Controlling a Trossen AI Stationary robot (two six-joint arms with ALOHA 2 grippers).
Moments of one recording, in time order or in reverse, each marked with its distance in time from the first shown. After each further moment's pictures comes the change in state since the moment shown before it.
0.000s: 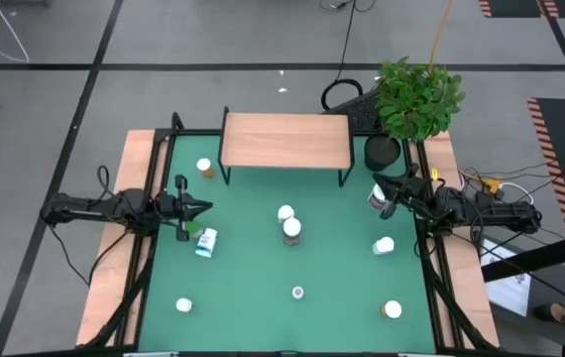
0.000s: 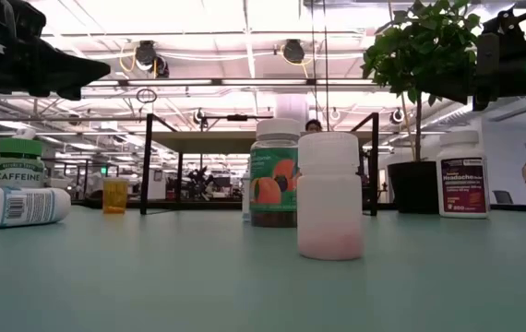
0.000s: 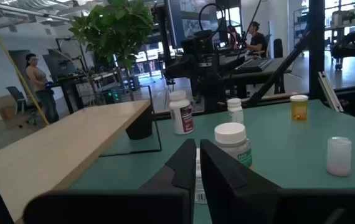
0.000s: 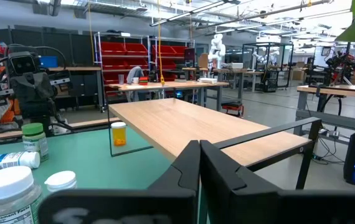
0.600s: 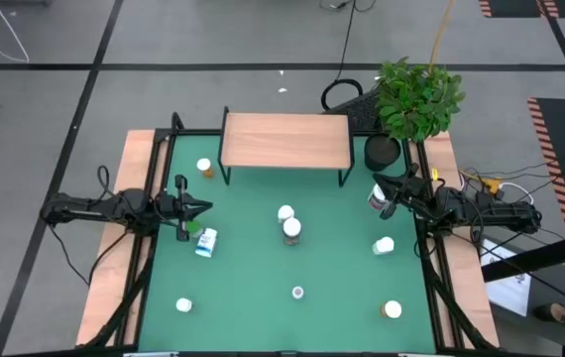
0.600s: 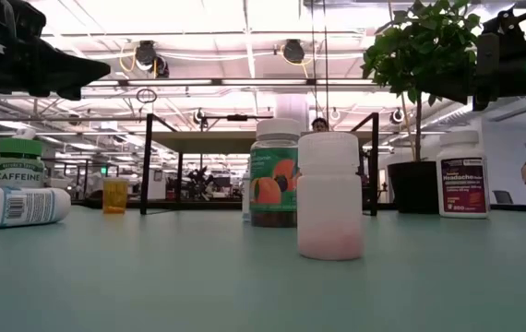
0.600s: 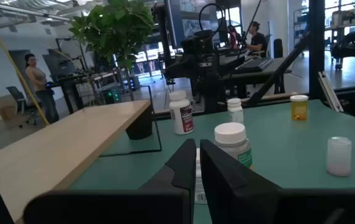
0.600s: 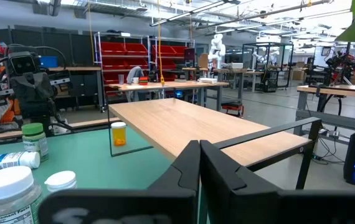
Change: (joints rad) left arm 0.000 0.000 0.000 0.000 0.000 0.000; right arm 0.000 0.000 0.000 0.000 0.000 0.000
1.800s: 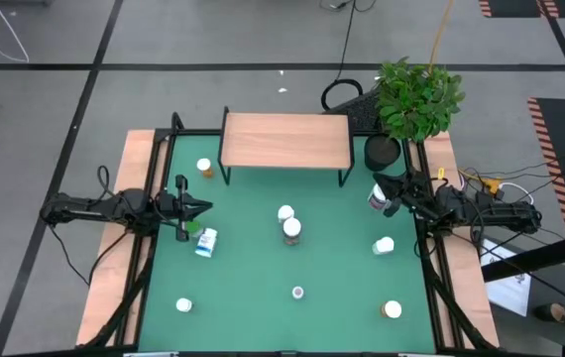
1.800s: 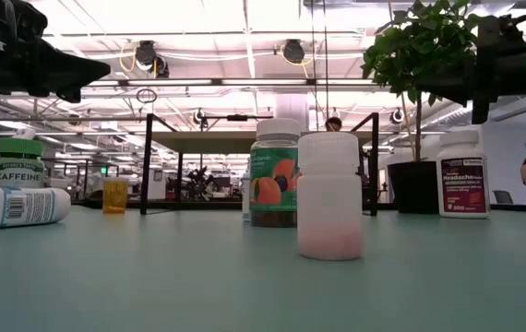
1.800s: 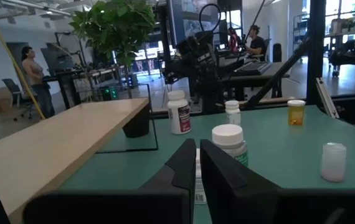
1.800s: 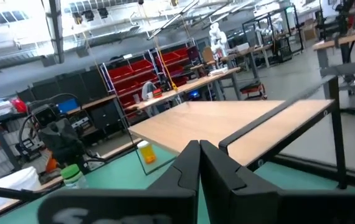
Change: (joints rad) left arm 0.000 0.000 0.000 0.000 0.000 -0.048; right arm 0.000 0.000 0.000 0.018 0.004 0.318
